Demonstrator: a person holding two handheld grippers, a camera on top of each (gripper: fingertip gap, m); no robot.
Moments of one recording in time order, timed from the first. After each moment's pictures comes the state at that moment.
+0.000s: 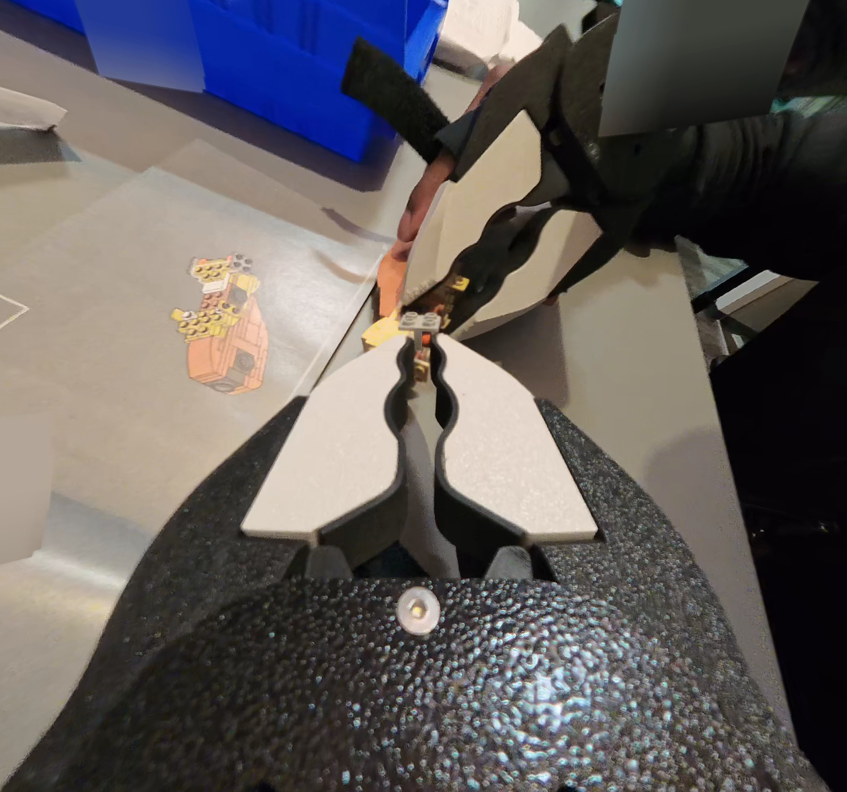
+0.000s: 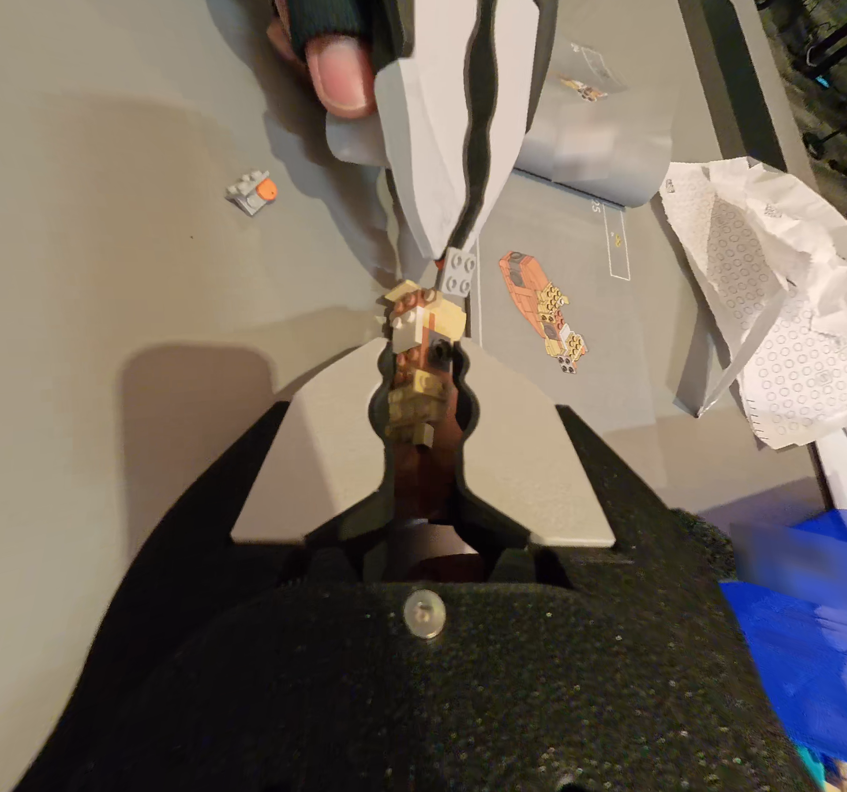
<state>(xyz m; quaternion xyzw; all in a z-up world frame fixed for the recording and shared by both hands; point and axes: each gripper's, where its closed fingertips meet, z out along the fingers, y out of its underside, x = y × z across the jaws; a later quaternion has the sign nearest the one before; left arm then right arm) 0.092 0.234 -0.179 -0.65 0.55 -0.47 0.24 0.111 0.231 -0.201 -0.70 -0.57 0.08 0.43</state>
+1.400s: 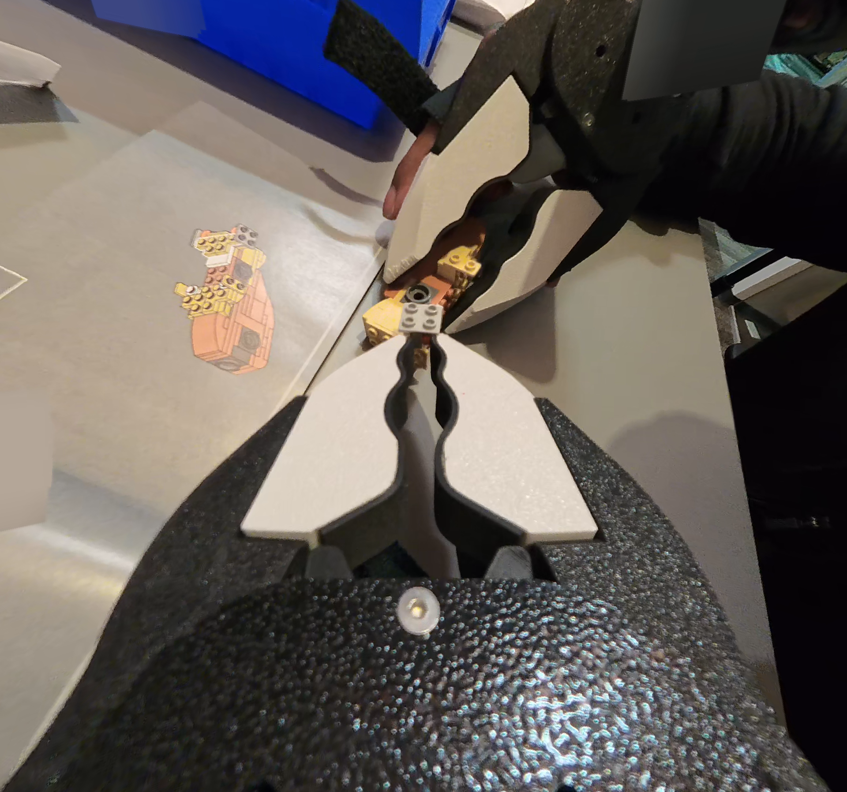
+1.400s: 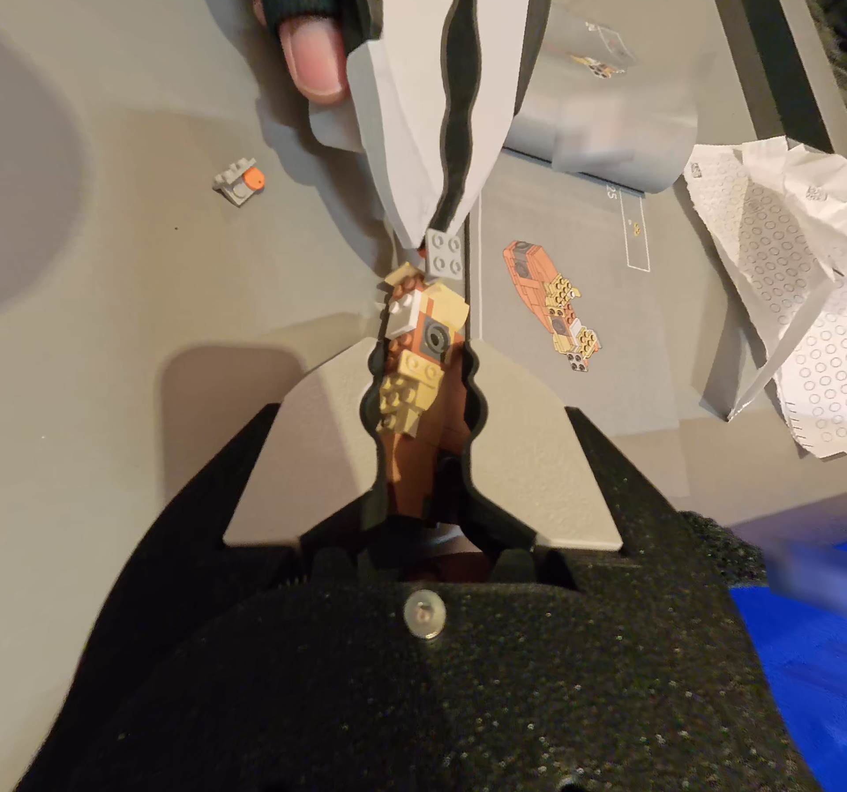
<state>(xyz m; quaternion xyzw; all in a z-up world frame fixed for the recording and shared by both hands) 0.088 0.238 -0.188 -0.66 0.55 -0.45 0.22 0.112 0.238 -0.208 -0.70 -0.57 0.10 0.41</state>
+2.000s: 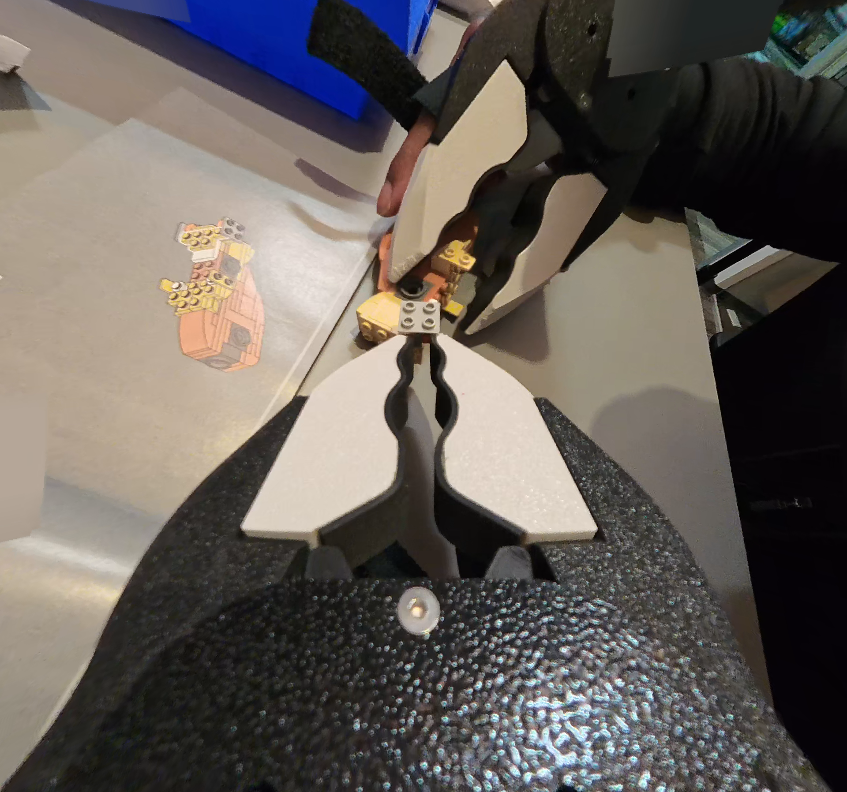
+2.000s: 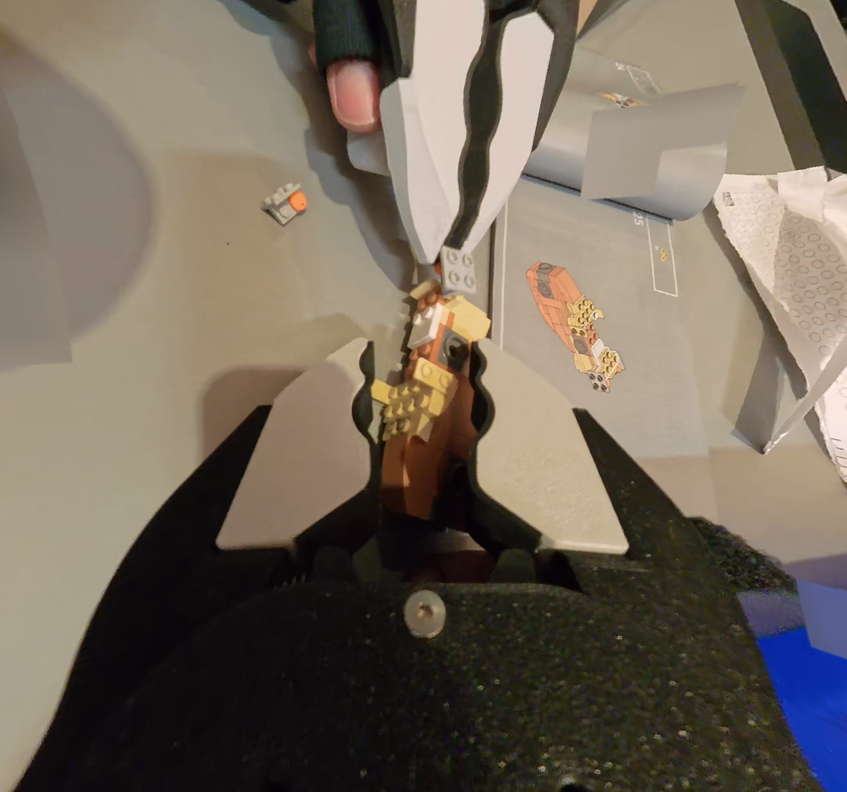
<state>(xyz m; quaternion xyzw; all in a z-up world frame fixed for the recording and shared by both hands) 0.087 0.232 -0.189 -0.66 0.56 -0.46 0.21 0.107 0.228 -0.204 -0.69 -0.58 0.15 0.41</state>
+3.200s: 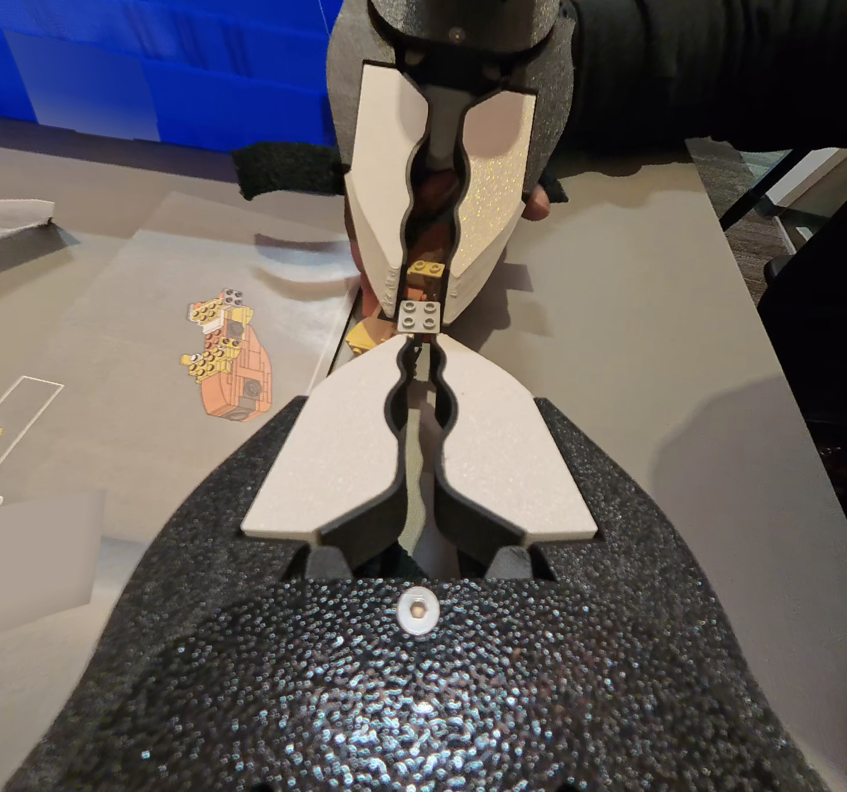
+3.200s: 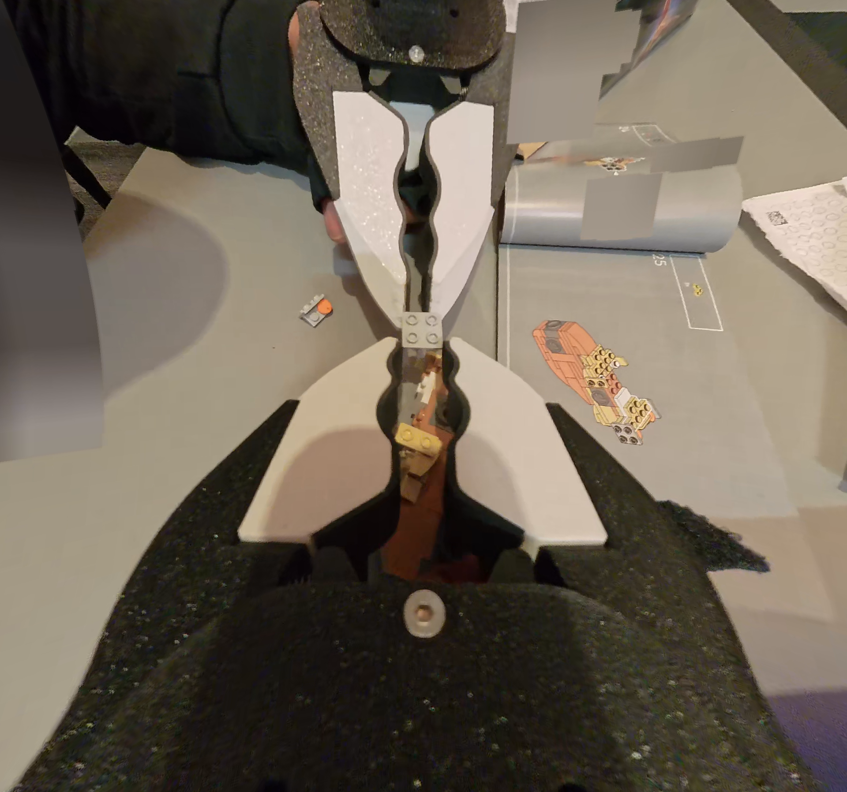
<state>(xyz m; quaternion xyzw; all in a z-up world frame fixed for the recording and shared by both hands) 0.087 0.227 -0.179 -0.57 0.64 -0.43 0.28 0.088 0.234 -0.177 -0.69 -0.51 0.31 0.41</state>
